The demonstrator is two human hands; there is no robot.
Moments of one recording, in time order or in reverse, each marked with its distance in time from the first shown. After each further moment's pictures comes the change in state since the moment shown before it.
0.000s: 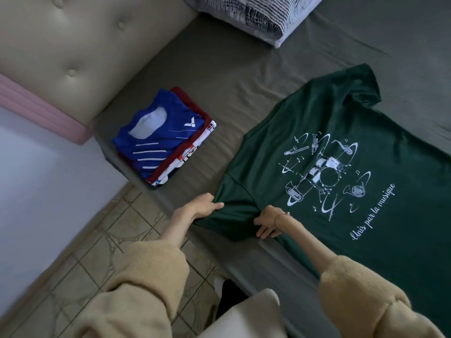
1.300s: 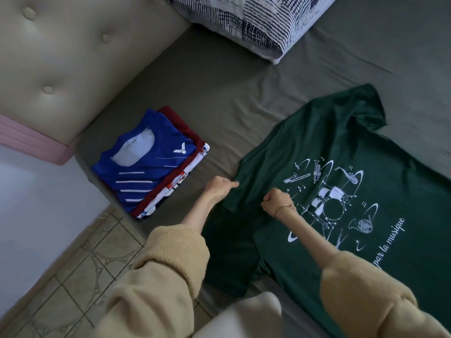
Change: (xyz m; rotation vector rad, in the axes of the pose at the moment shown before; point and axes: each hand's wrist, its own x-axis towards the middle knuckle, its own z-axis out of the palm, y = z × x) left_hand 0.079 0.087 -0.042 -0.341 0.225 0.054; right_hand 0.039 -0.045 -0.085 -0.006 0.503 -0.110
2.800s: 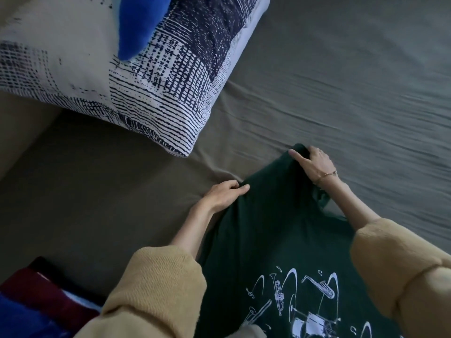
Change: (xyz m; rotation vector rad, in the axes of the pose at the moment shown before) left_hand 0.204 0.256 0.048 0.309 -0.327 0.353; right_hand 0.238 0.047 -0.296 0.148 0.533 0.006
